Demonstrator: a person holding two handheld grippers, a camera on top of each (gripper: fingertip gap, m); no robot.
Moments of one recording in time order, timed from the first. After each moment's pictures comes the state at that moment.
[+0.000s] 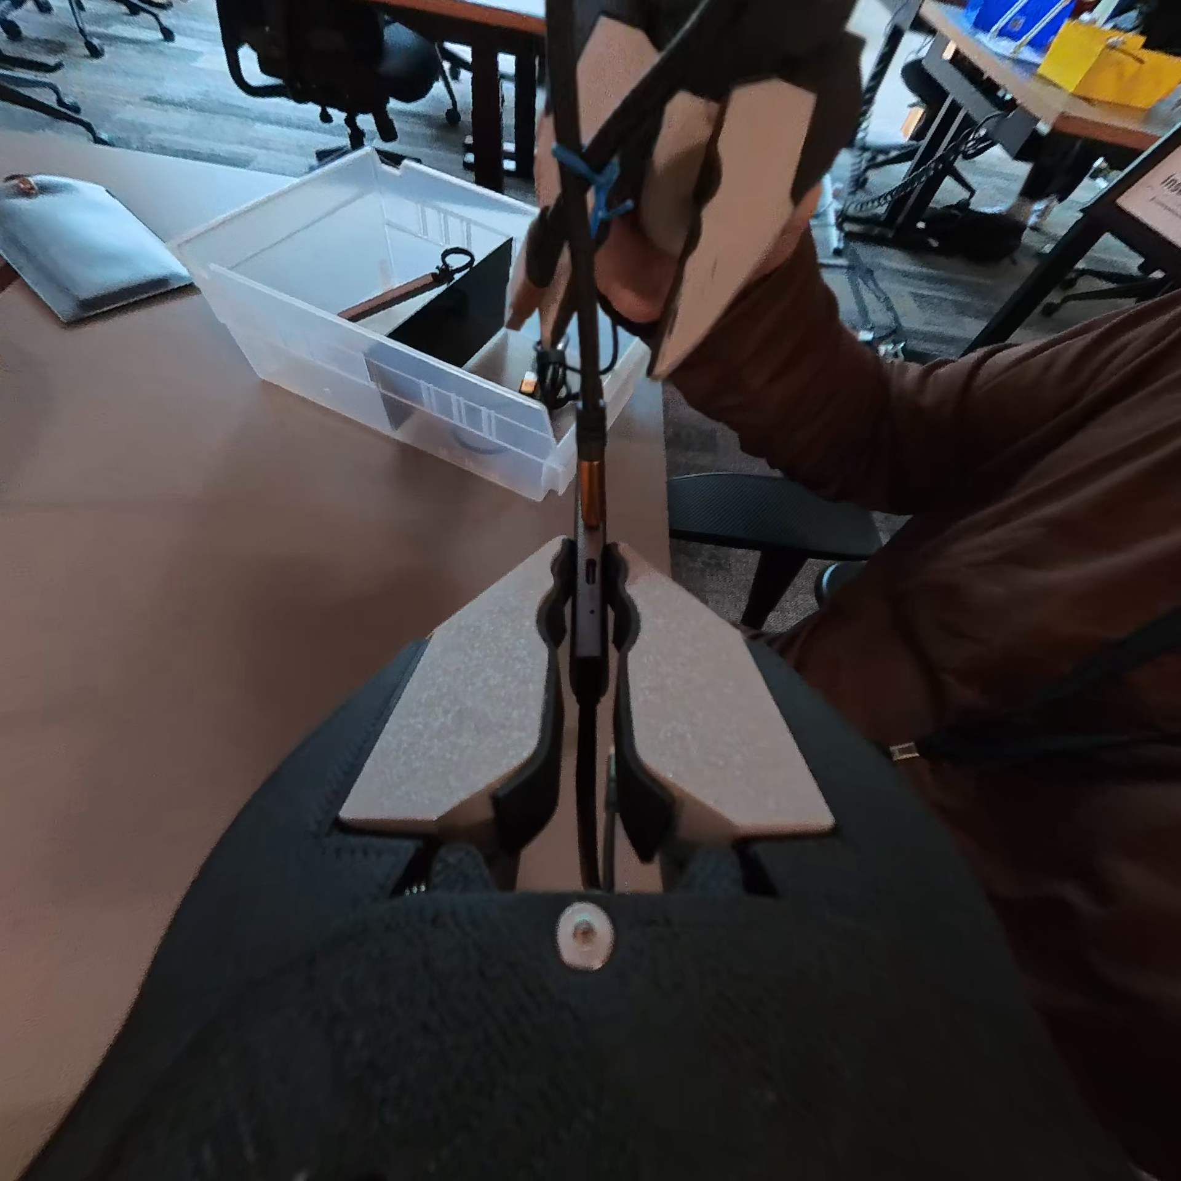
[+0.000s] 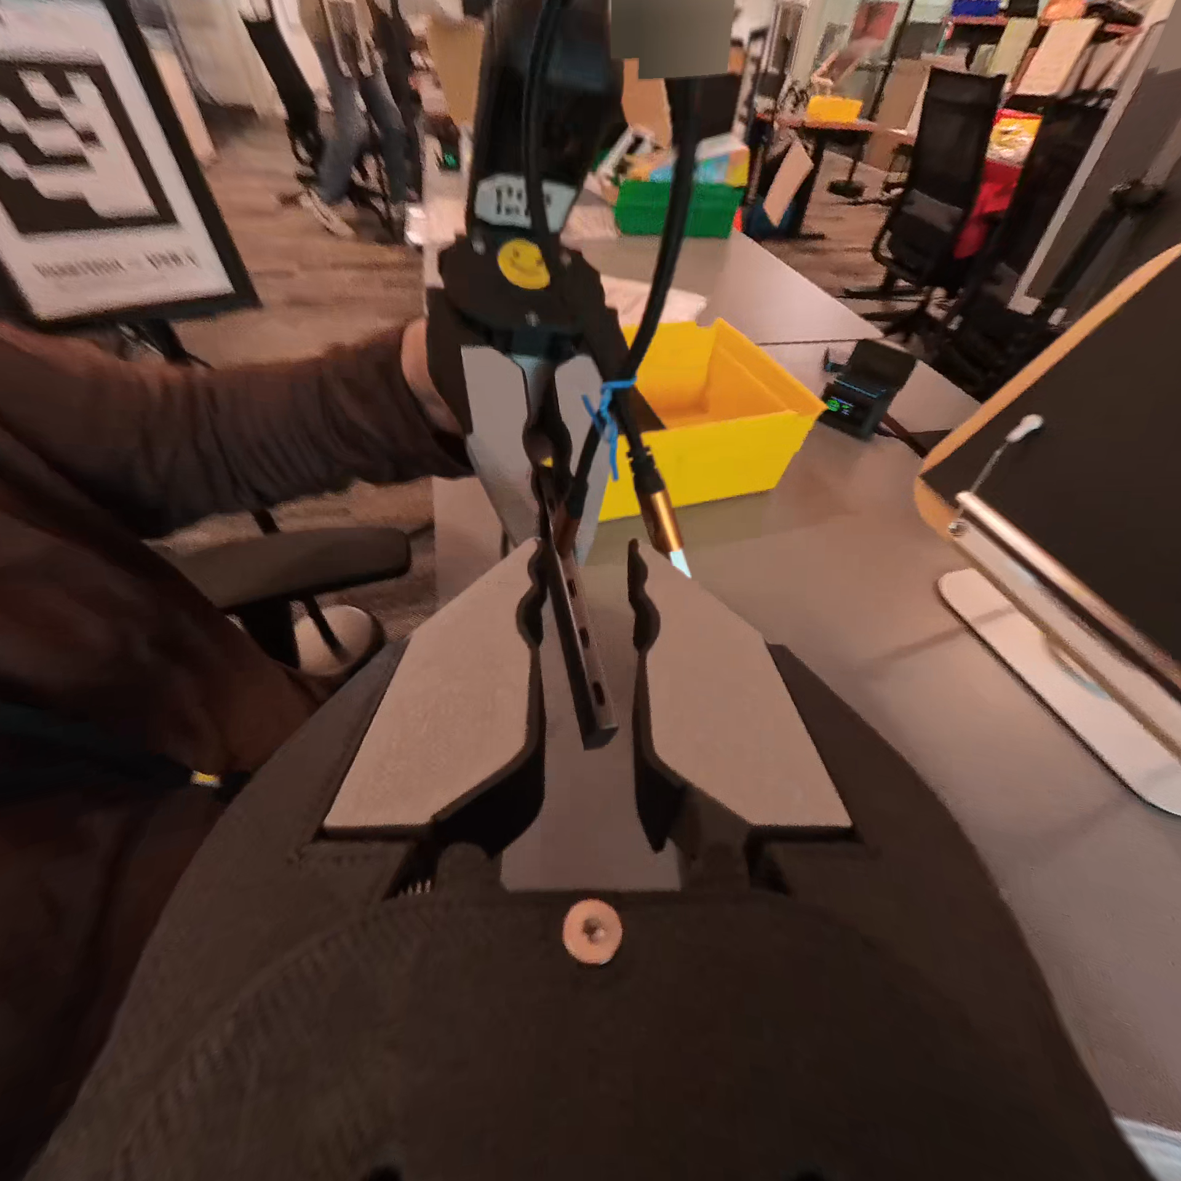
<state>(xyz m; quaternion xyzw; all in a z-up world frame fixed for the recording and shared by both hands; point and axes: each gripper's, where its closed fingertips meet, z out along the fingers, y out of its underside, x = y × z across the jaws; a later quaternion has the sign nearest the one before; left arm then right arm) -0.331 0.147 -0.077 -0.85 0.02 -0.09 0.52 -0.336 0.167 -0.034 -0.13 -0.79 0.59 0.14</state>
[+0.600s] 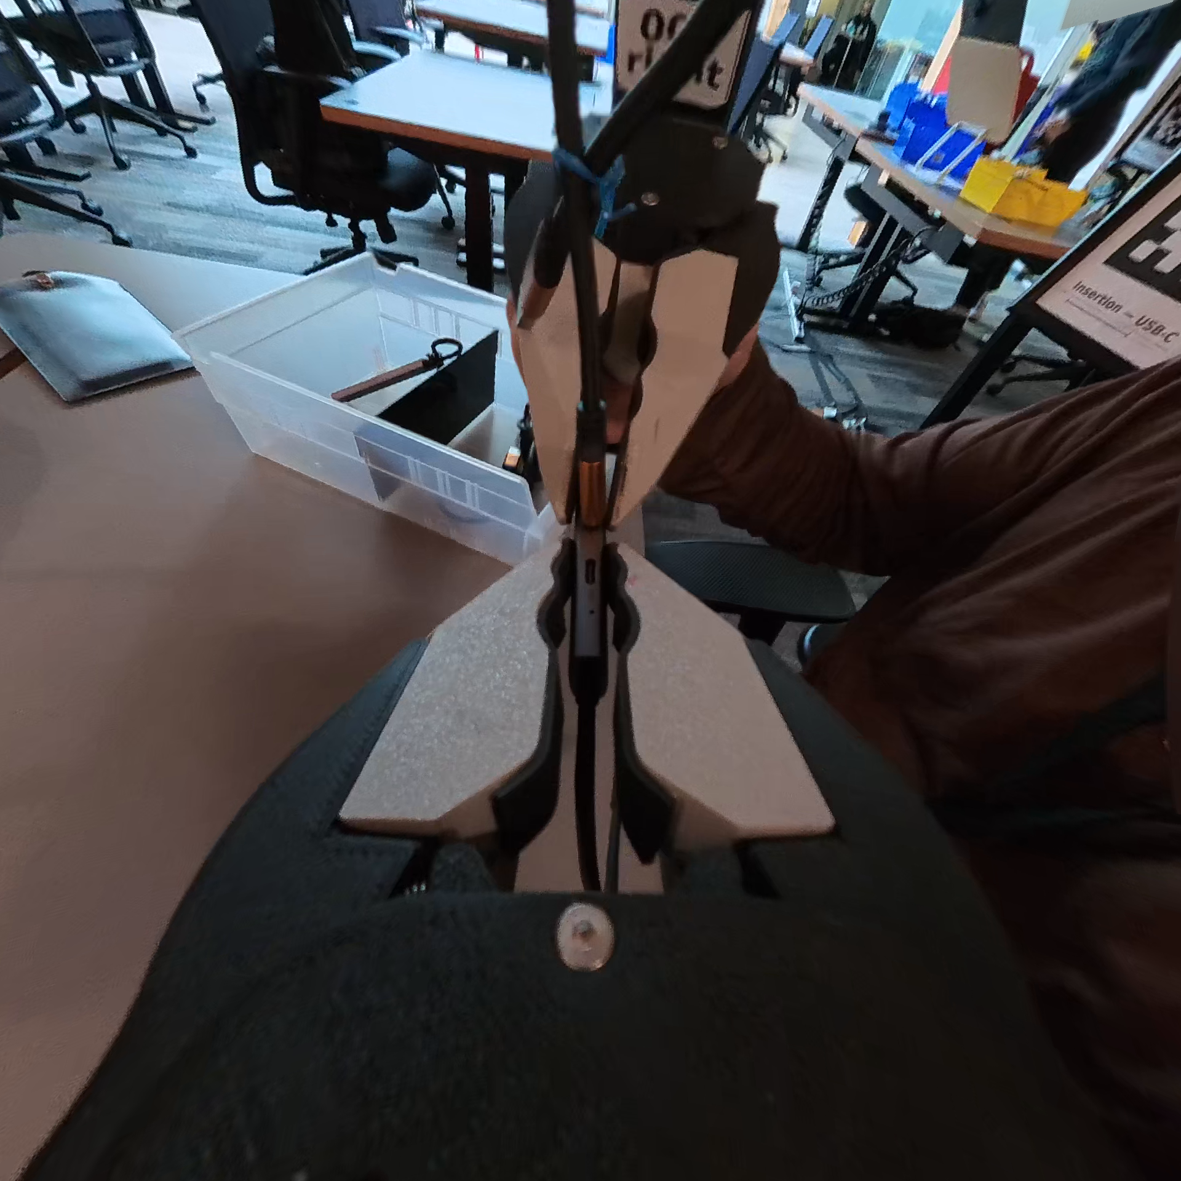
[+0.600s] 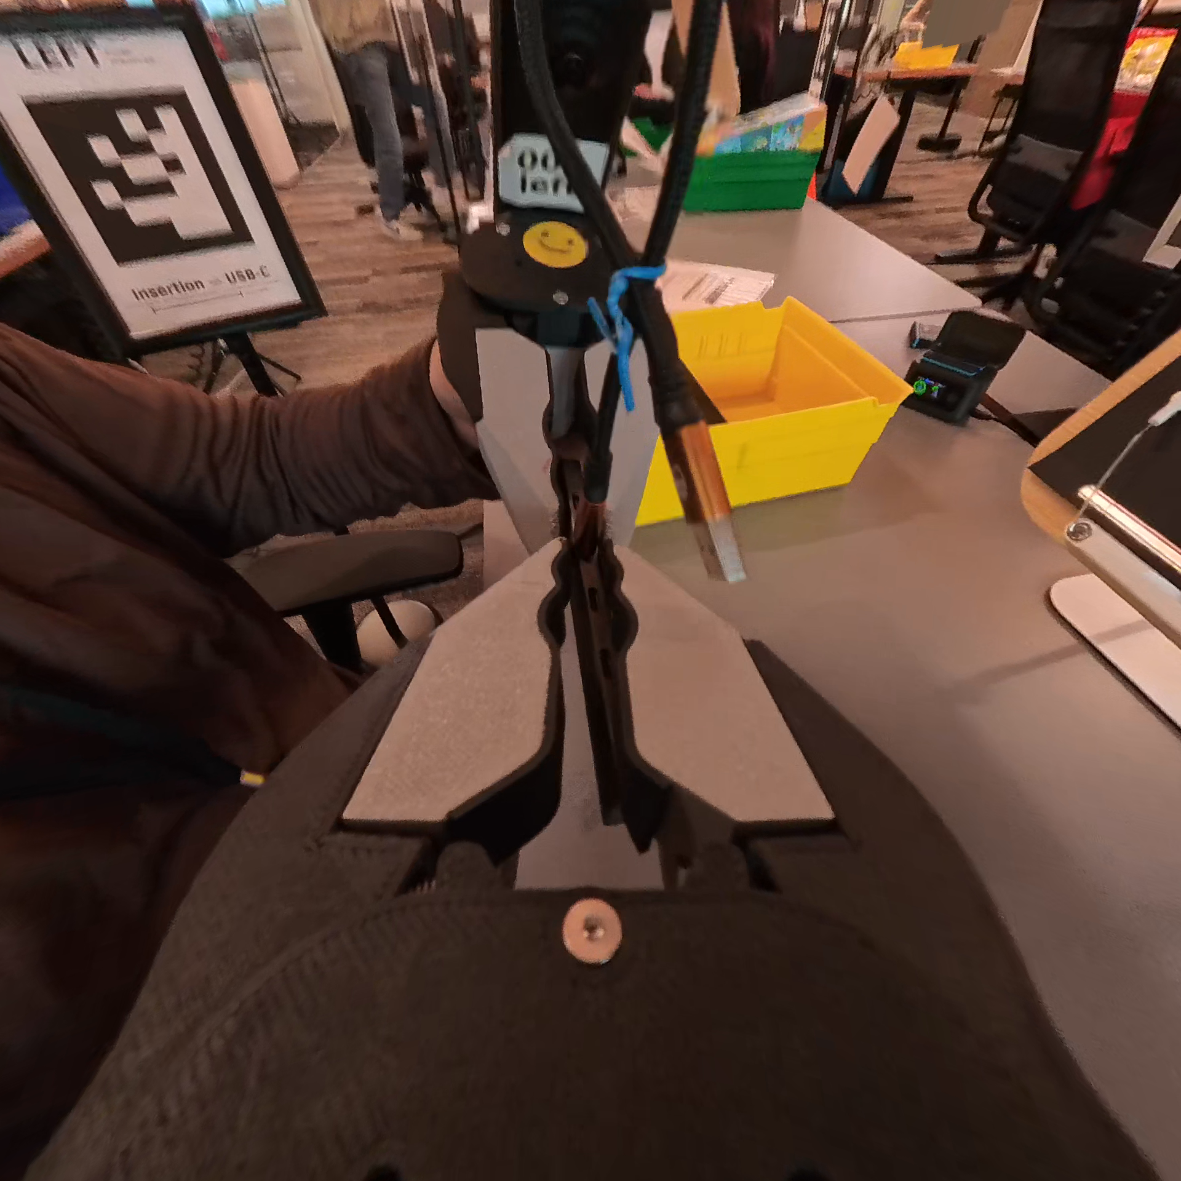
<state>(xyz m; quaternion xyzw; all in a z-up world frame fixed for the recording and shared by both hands) -0.324 0.159 -0.057 -0.81 0.01 -0.10 0.58 -0.333 0.144 -0.043 -0.13 -0.79 0.59 0.07</state>
